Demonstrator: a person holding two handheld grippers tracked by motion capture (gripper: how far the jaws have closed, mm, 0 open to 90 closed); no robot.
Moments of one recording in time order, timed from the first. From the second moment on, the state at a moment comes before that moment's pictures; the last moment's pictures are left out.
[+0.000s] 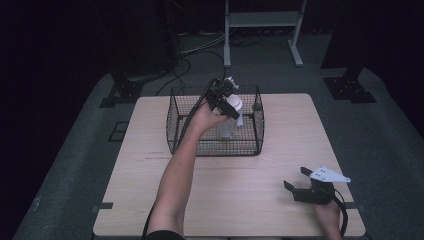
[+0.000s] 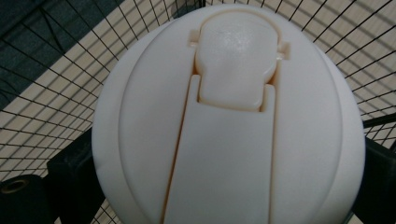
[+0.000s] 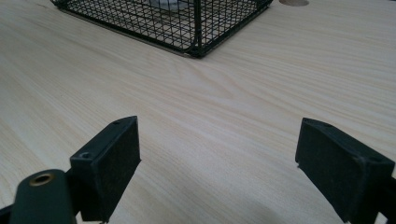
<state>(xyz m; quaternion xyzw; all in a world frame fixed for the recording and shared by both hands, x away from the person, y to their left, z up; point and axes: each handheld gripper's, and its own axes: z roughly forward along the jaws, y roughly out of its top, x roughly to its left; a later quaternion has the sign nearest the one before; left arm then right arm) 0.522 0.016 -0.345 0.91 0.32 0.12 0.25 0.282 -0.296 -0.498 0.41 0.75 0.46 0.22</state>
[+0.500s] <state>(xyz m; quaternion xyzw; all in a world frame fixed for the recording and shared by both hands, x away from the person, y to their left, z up) 0.513 0.027 -0.349 0.90 0.31 0.13 0.28 0.283 -0.295 -0.498 0.42 0.75 0.46 0.22</state>
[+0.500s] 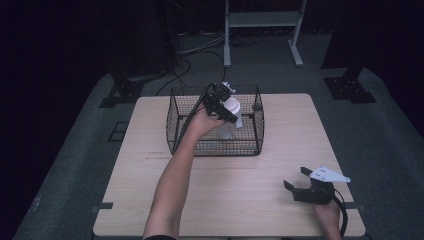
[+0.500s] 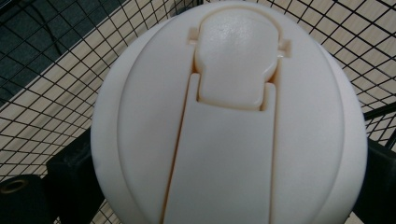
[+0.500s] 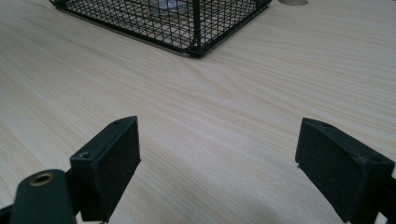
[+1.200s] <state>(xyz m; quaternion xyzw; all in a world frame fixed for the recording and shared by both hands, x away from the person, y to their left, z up) 0.510 0.031 -0.344 0.90 0.31 0.13 0.30 0.283 -0.295 -0.497 0.42 0.75 0.46 0.22</state>
